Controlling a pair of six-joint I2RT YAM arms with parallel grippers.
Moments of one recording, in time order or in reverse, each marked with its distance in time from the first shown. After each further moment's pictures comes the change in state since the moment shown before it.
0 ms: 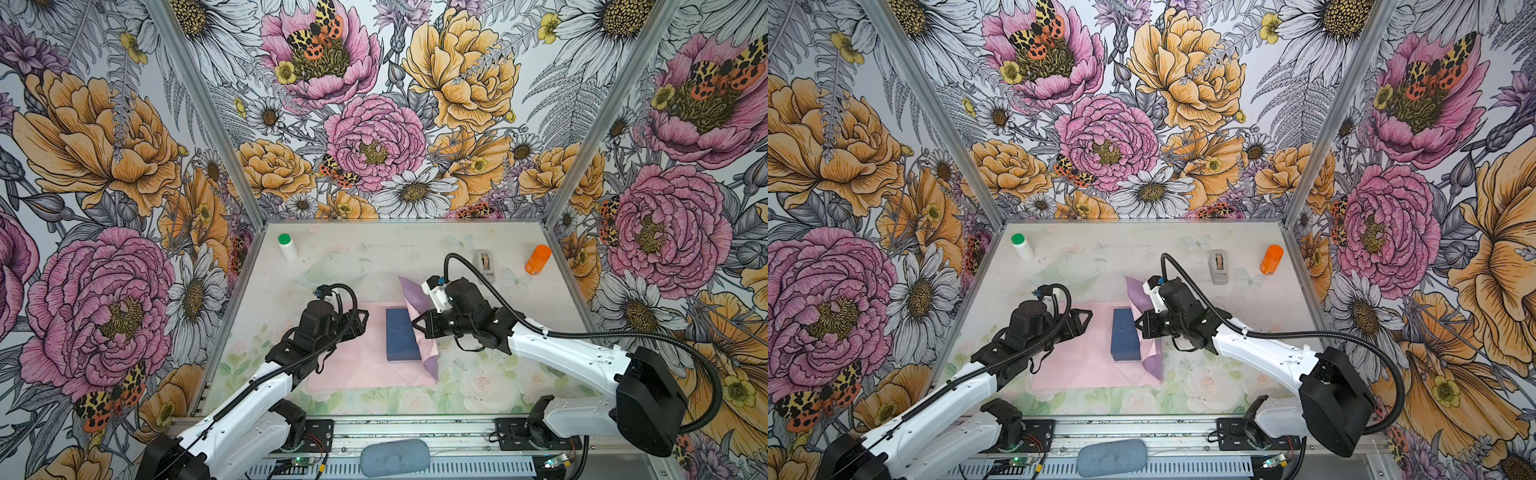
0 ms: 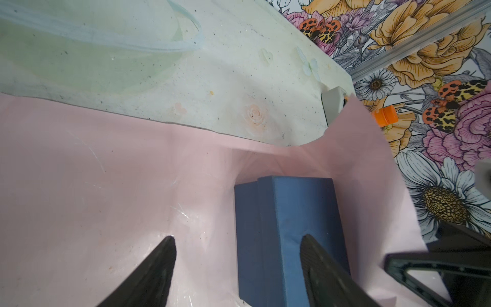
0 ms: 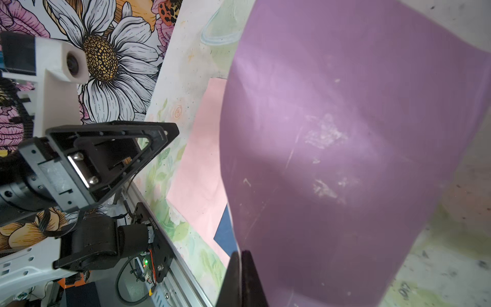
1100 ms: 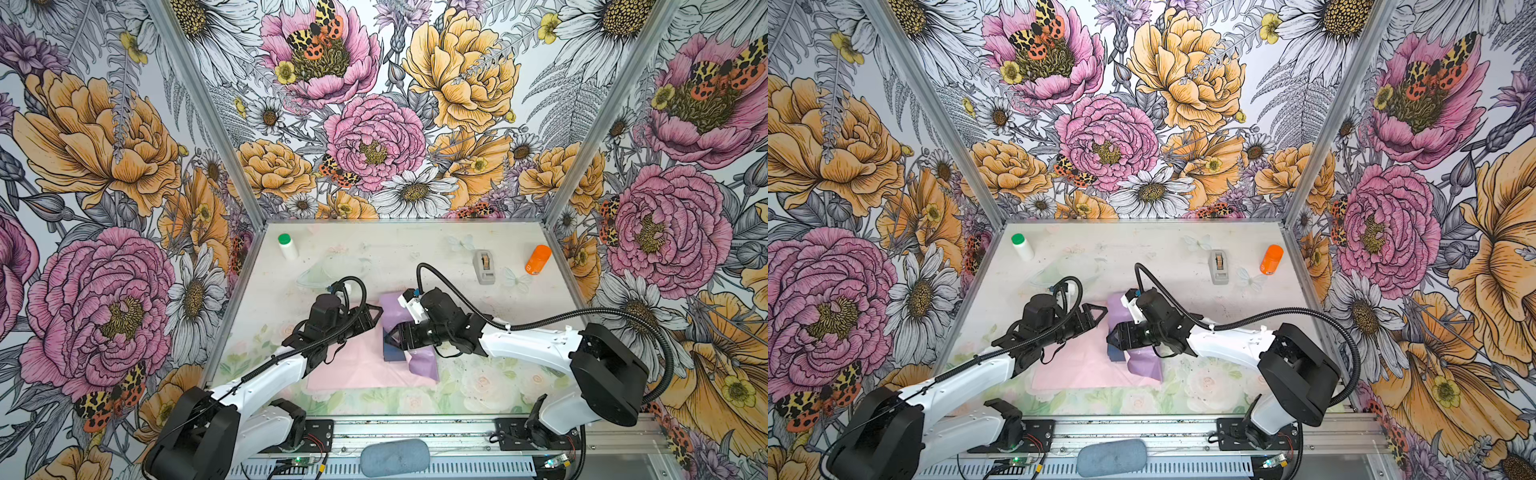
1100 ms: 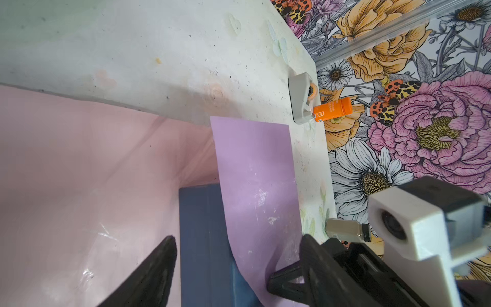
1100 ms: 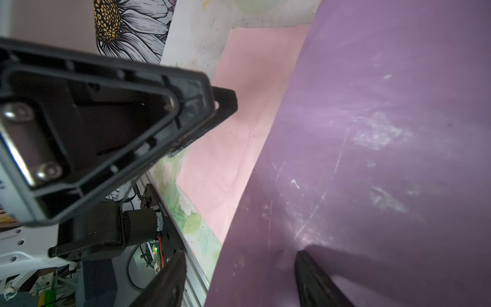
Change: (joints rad) left arm -0.003 0.262 -0.011 0.301 0.208 -0.121; right arm 0.101 0.184 0.008 0.167 -0.066 0.060
